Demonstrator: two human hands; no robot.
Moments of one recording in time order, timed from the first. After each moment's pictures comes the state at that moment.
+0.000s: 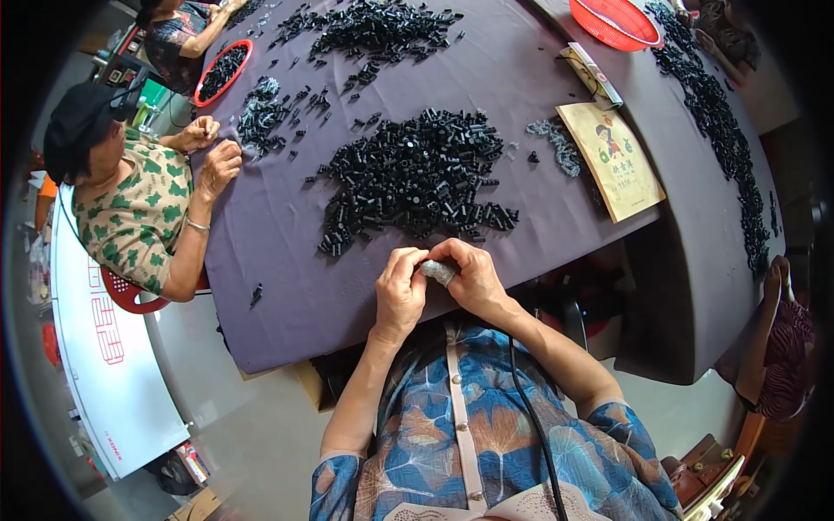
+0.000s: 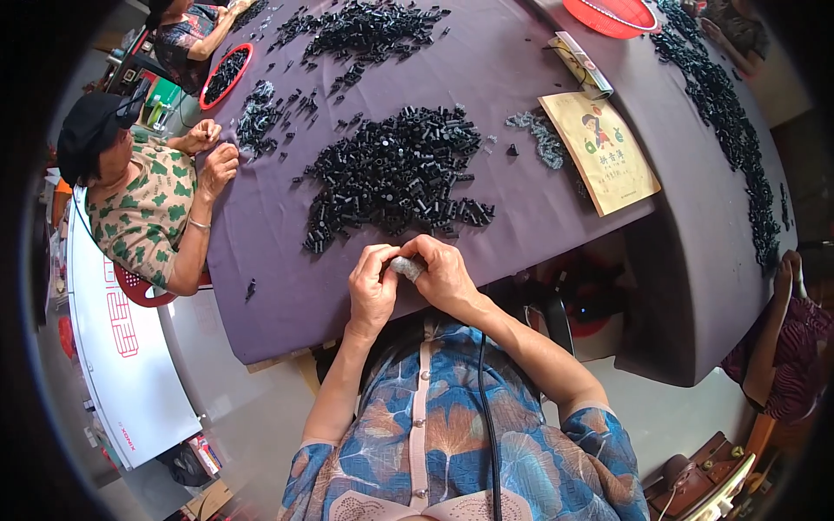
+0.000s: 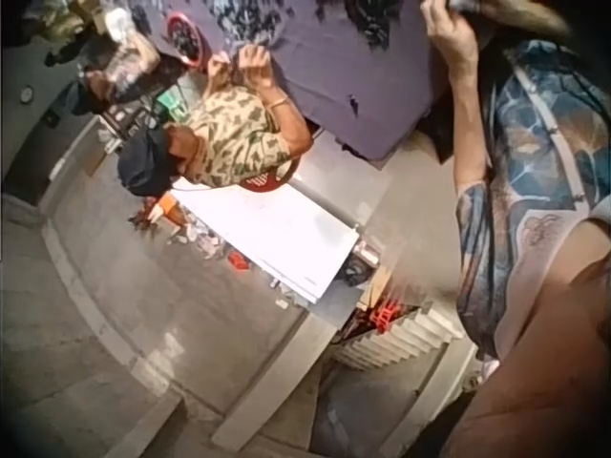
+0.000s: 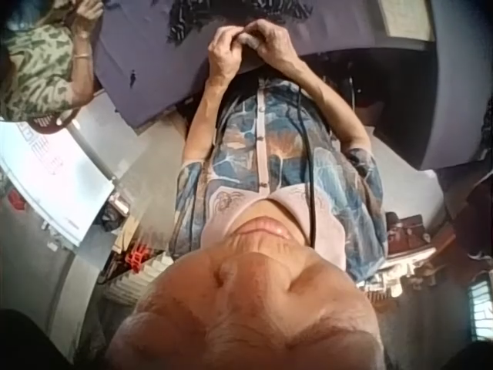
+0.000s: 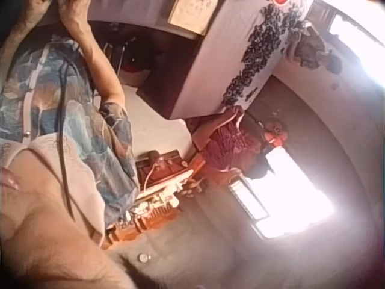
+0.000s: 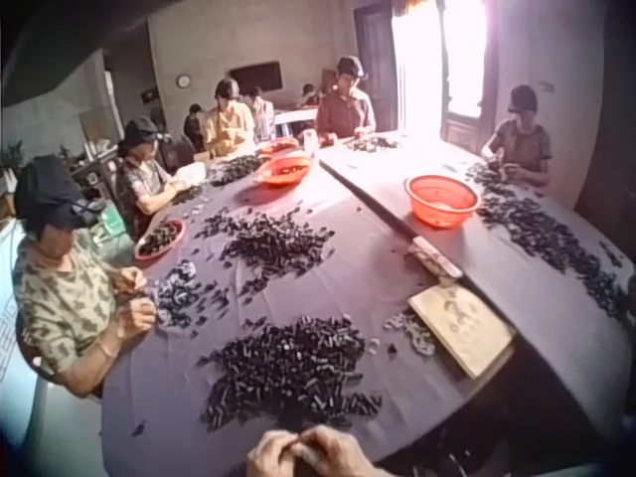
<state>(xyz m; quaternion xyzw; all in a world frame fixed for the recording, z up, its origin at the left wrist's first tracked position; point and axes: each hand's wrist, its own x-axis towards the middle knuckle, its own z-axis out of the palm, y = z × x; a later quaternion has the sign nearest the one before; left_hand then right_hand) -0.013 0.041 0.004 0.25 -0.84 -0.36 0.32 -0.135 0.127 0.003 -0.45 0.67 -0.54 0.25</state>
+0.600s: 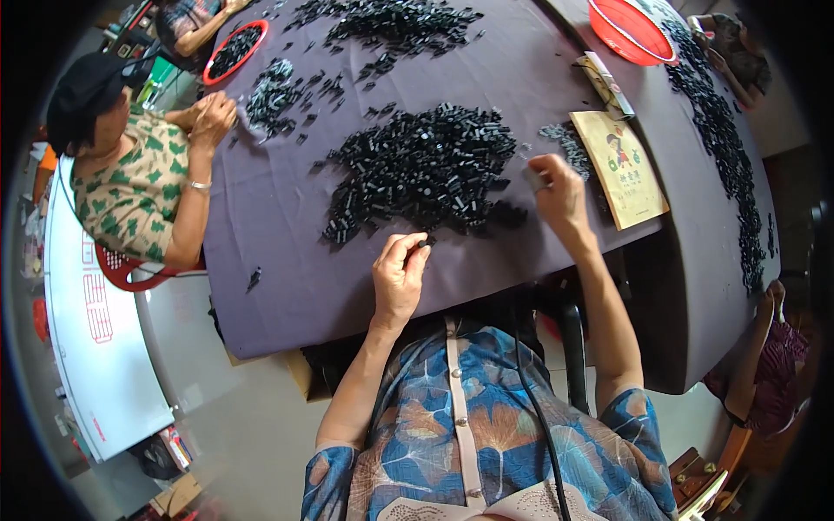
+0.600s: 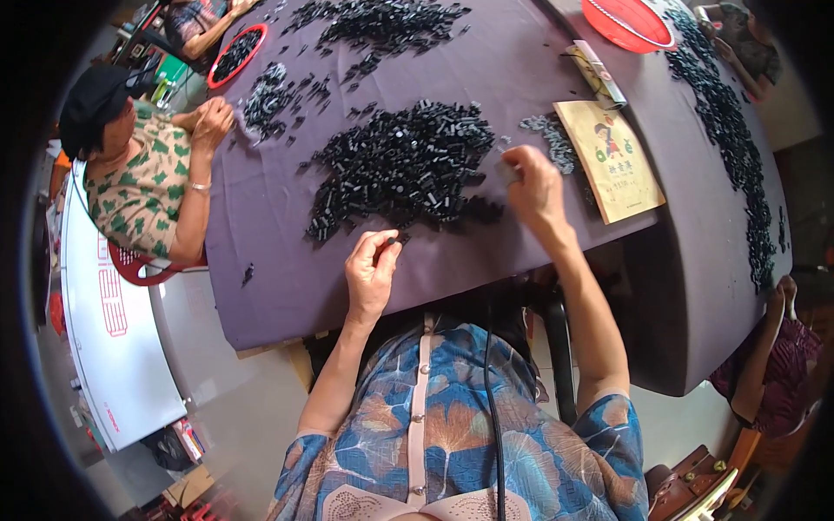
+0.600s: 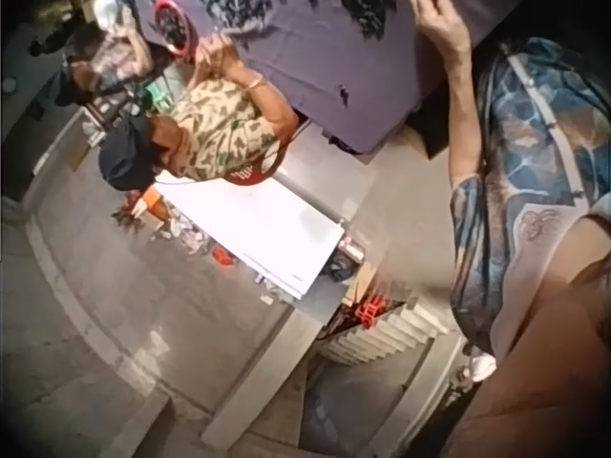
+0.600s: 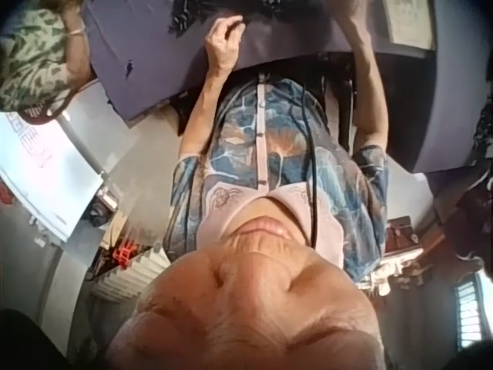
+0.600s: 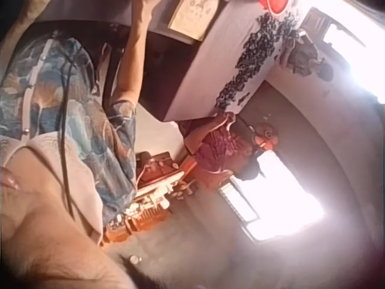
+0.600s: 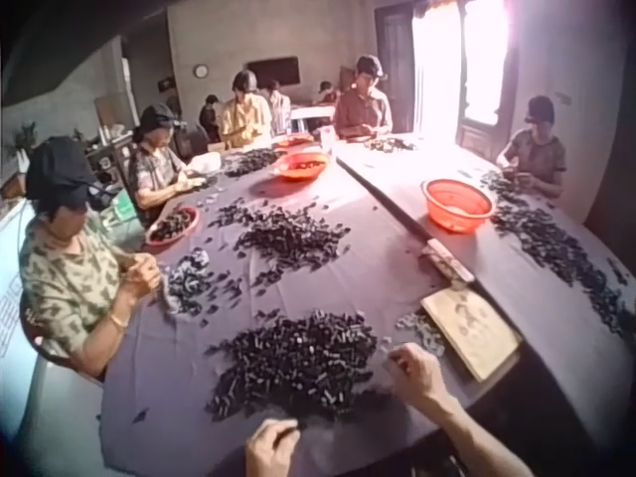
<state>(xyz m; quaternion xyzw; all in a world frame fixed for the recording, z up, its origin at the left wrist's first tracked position) -0.014 0.036 0.001 0.34 -0.74 -0.49 0.33 -0.276 0.124 0.008 -0.45 0.78 -0.44 0.00</state>
